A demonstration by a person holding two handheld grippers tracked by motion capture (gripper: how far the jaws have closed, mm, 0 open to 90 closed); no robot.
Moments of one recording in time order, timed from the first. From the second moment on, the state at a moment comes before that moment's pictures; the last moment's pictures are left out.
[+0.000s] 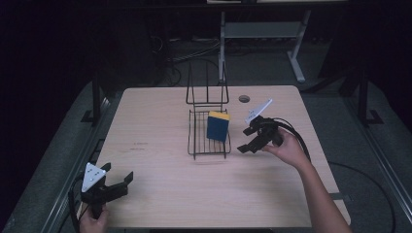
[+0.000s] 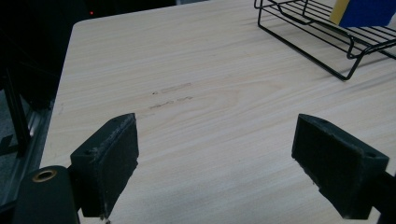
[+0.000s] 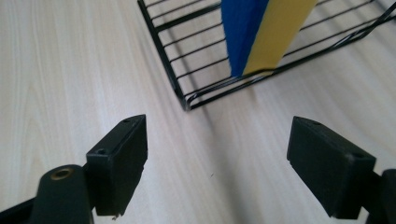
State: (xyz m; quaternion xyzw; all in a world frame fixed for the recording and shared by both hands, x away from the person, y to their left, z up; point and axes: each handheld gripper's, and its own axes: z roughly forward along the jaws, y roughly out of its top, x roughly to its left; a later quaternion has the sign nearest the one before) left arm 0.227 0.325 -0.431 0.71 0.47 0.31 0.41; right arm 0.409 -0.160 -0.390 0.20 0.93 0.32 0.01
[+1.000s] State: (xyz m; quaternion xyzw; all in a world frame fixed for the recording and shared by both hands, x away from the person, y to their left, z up) left arm 0.227 0.324 -0.431 0.71 0.47 0.31 0.41; right arm 0.387 -0.183 -0.405 0.21 0.92 0.32 0.02
